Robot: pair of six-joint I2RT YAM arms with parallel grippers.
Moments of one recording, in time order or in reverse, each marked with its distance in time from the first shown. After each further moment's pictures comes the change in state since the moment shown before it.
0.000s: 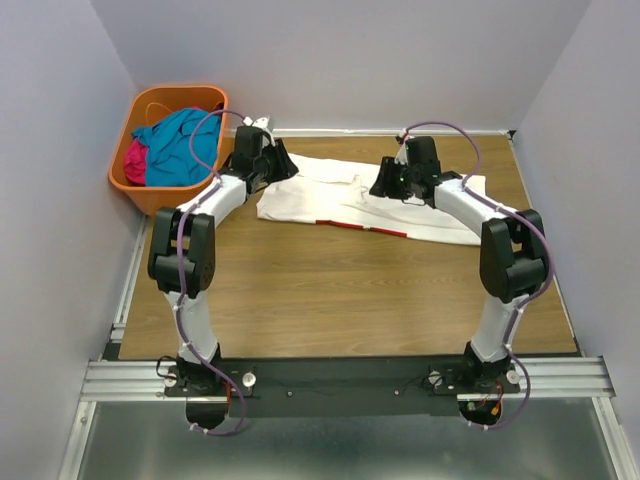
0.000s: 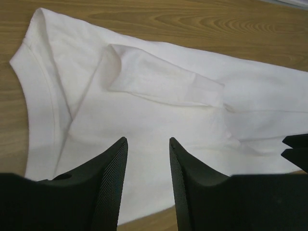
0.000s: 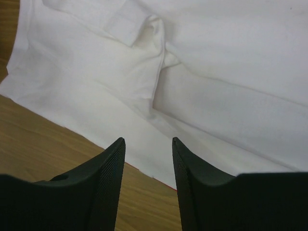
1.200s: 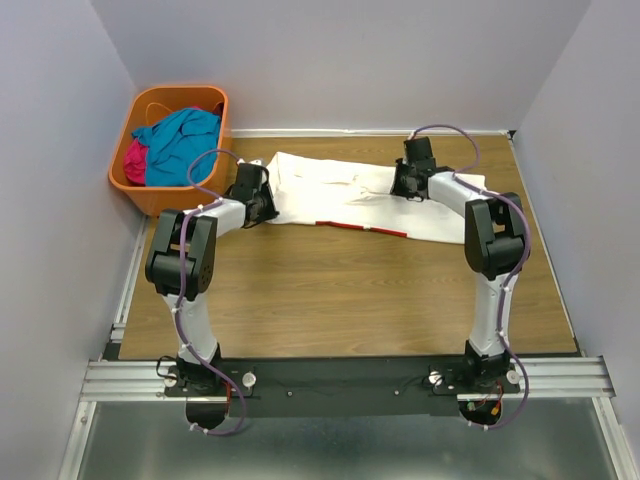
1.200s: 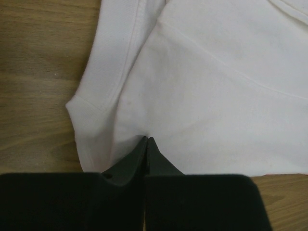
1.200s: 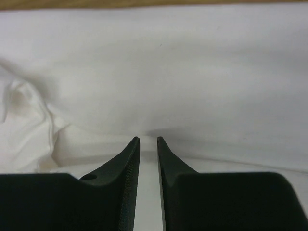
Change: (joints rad) left arm 0.000 -0.068 -0.321 -0.017 -0.200 0.015; right arm -0.044 0.195 0.093 -0.049 0.230 0.011
